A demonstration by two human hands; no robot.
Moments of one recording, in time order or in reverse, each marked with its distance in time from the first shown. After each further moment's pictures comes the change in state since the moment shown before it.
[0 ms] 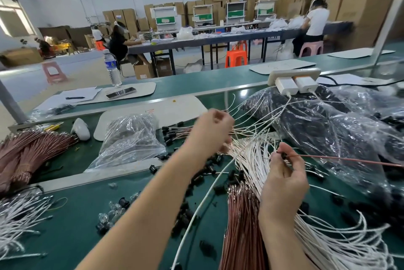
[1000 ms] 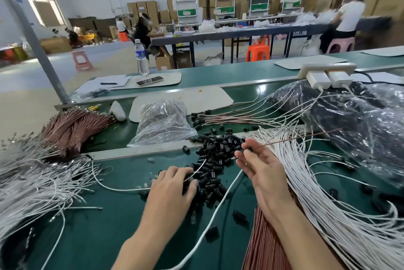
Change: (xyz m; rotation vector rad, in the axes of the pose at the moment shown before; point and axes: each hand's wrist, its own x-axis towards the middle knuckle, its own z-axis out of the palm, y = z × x) left_hand -0.141 -0.140 -0.078 0.821 0.325 0.051; right_hand -0.046 0.007 0.020 0.148 -0.626 0.458
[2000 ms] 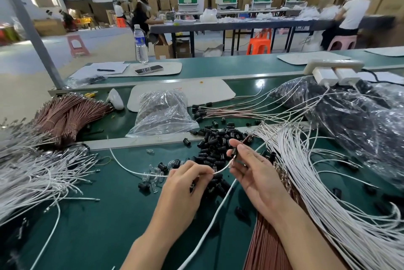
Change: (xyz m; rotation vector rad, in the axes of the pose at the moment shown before) left_hand -0.006 0.004 0.020 -0.429 0.099 0.156; right_hand -0.005 0.002 0.012 0.094 -0.195 0.252
